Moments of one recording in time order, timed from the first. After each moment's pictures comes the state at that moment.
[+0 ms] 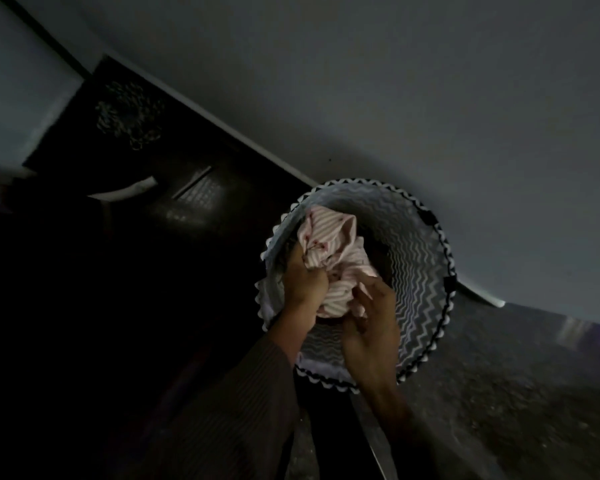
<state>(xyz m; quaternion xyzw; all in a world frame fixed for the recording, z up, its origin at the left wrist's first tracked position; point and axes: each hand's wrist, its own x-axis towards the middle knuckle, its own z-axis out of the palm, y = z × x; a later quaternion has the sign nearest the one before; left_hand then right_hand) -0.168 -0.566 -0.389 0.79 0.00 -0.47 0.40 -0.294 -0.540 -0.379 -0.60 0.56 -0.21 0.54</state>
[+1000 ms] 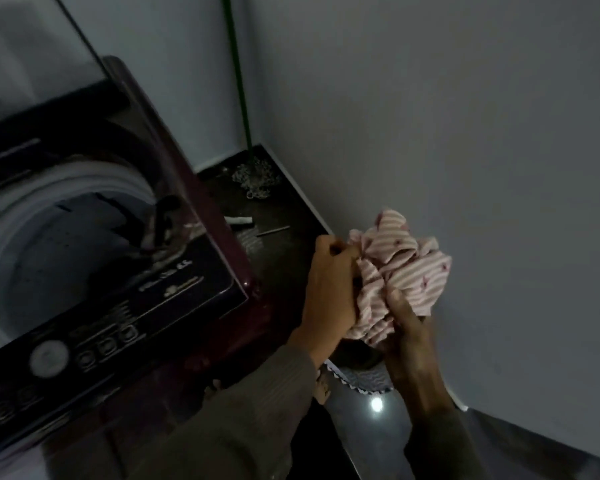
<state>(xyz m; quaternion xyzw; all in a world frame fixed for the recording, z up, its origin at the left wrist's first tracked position) -0.144 -0.459 -0.041 0.81 -0.17 -0.22 0.52 -0.250 -0.518 -0.051 -0.40 0.37 -0.21 0.81</state>
